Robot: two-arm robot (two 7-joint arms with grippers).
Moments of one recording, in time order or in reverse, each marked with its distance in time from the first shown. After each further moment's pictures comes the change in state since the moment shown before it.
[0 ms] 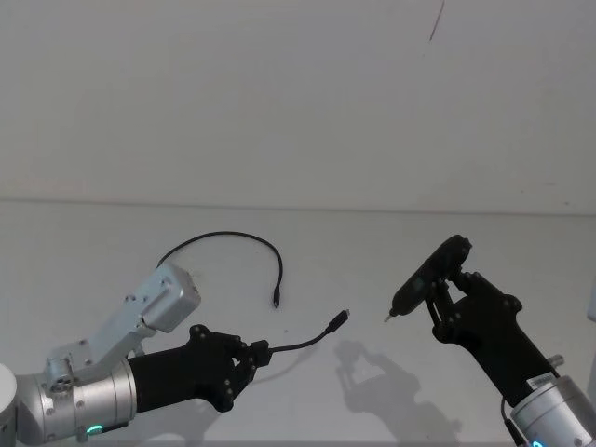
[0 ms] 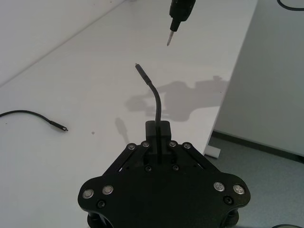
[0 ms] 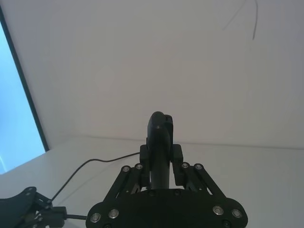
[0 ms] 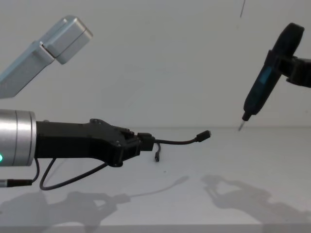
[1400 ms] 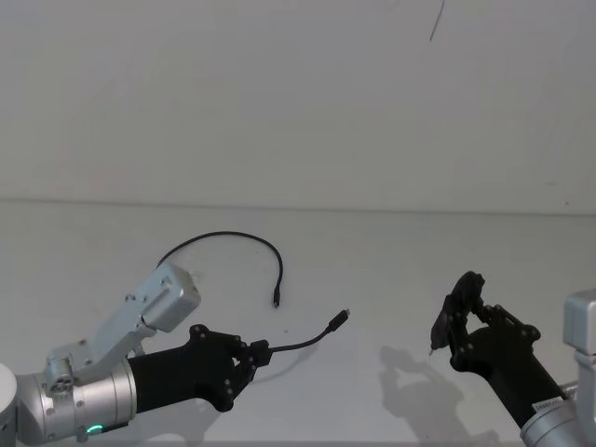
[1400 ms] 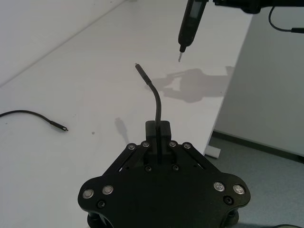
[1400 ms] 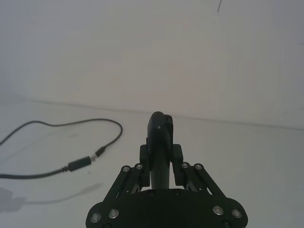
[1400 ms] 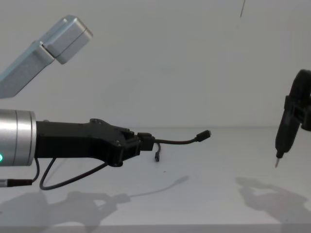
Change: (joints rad) left arm -0.001 0.000 0.000 0.001 0.000 0.000 0.000; right arm -0.015 0.046 -0.023 0.052 -0.159 0.018 -0.152
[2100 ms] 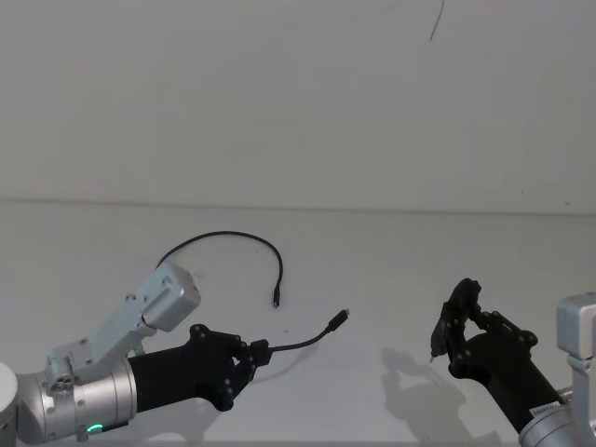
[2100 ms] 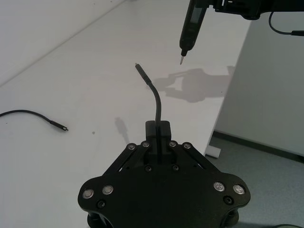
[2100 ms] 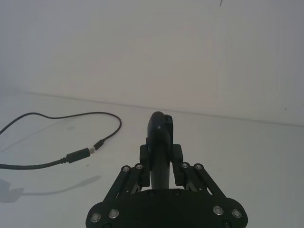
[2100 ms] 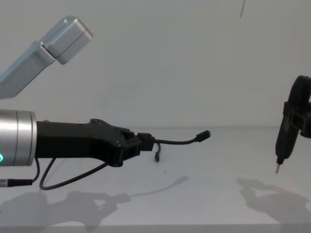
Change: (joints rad) left arm -0.003 -0.002 0.001 0.004 0.001 0.000 -0.002; right arm 0.001 0.010 -0.010 0.009 -0.008 0.006 -0.004
